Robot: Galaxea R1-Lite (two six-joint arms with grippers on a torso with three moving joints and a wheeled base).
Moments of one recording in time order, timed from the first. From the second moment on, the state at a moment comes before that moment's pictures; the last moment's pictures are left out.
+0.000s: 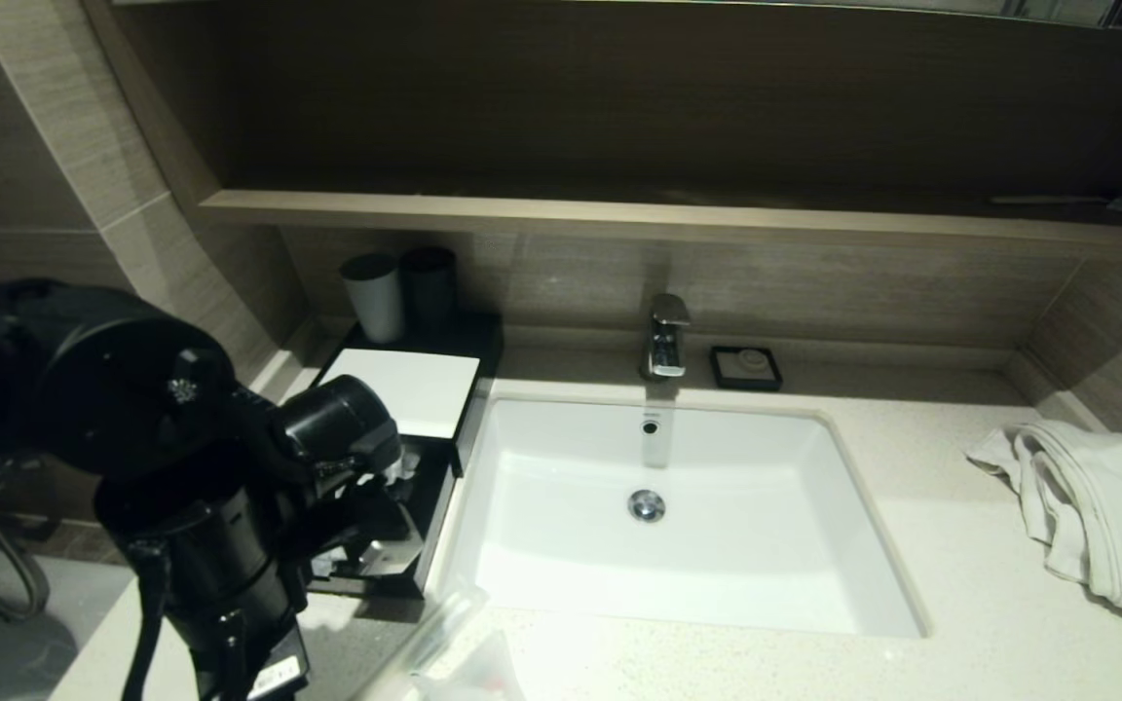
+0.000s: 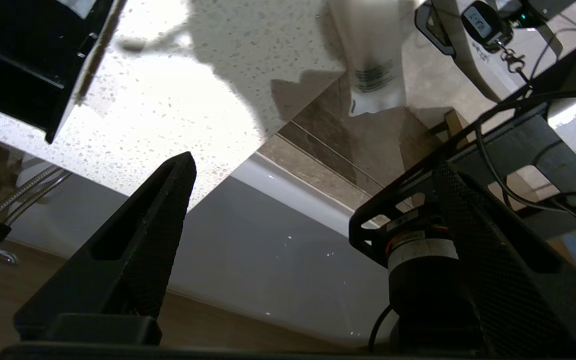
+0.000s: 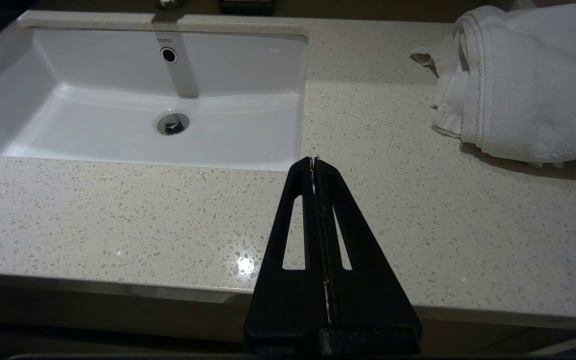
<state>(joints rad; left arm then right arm) -0.58 1.71 -1.22 1.03 0.17 0.40 0.00 0.00 0.00 0.00 0.00 0.00</state>
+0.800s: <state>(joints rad) -0.68 1.83 -1.32 1.13 0.17 0.37 0.00 0.00 0.00 0.00 0.00 0.00</state>
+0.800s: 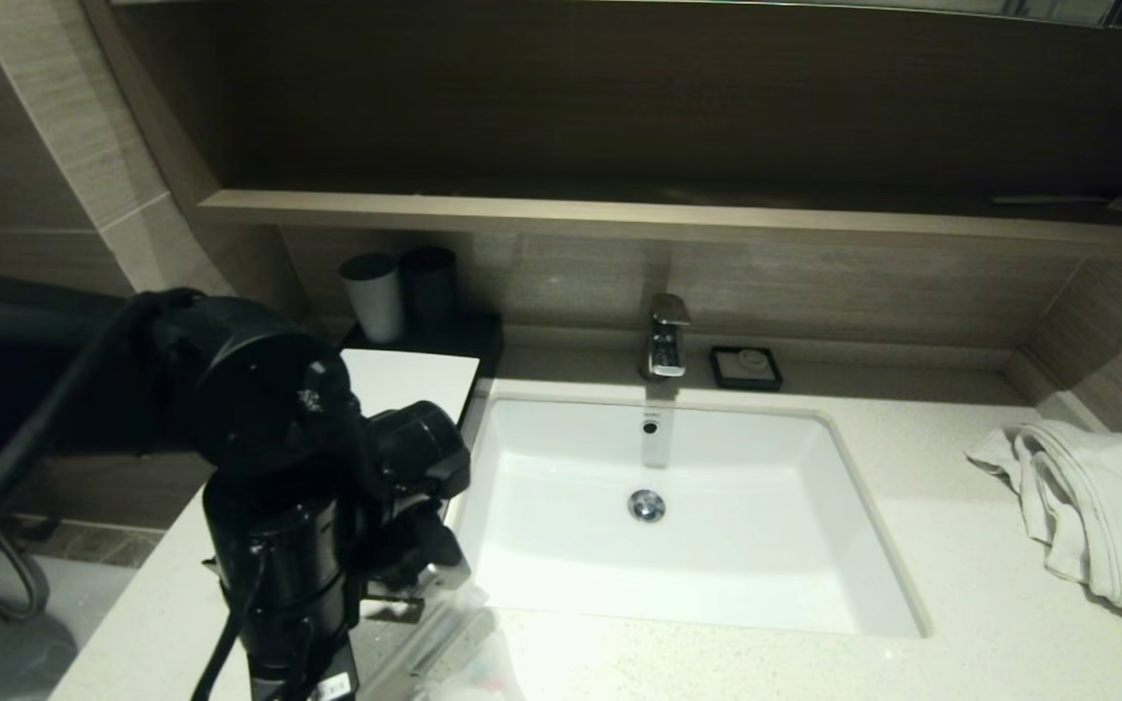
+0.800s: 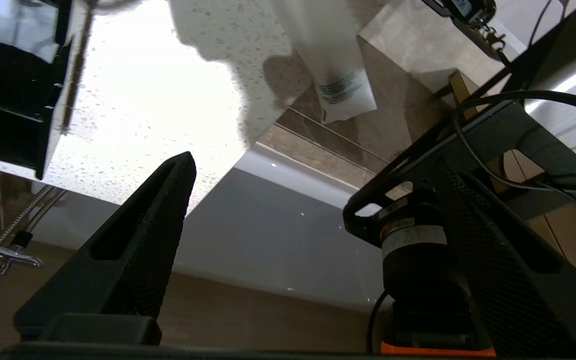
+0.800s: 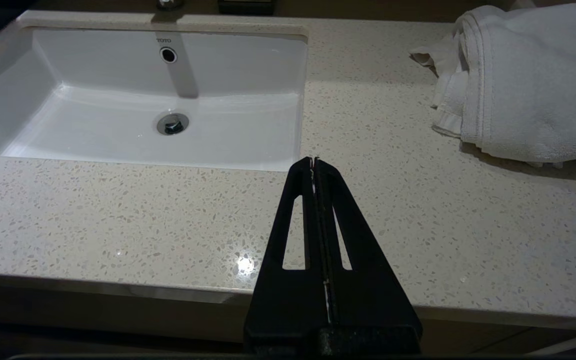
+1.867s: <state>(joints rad) -0.76 2.03 -1.38 1.13 0.24 0.07 0.00 0.00 0.00 0.00 0.00 0.00</state>
